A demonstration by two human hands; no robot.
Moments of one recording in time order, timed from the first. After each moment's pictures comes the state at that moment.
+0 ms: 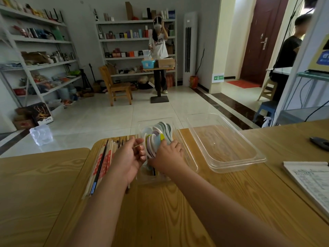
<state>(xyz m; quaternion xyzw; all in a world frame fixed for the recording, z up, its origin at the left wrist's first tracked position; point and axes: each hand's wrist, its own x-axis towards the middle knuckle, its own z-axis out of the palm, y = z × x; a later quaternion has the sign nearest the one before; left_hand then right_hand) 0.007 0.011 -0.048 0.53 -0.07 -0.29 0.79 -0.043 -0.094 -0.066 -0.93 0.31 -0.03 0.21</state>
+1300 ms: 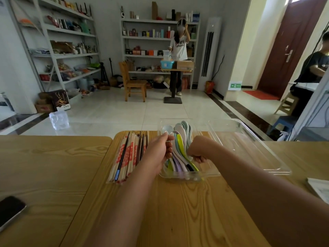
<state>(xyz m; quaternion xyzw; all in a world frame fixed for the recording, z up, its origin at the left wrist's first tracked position) 0.001 0.010 -0.044 0.60 -0.09 -0.27 0.74 -0.035 -0.124 -0.022 -0.90 0.36 0.16 0.18</state>
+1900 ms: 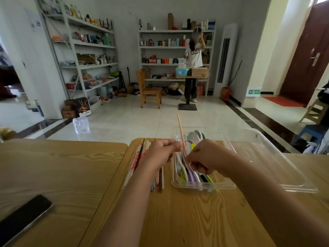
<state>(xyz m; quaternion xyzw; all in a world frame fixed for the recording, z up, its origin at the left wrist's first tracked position) 0.011 0.045 -0.023 0.74 -0.20 -0.17 0.63 -0.078 -0.086 0.017 -0.89 0.20 0.04 0.41</state>
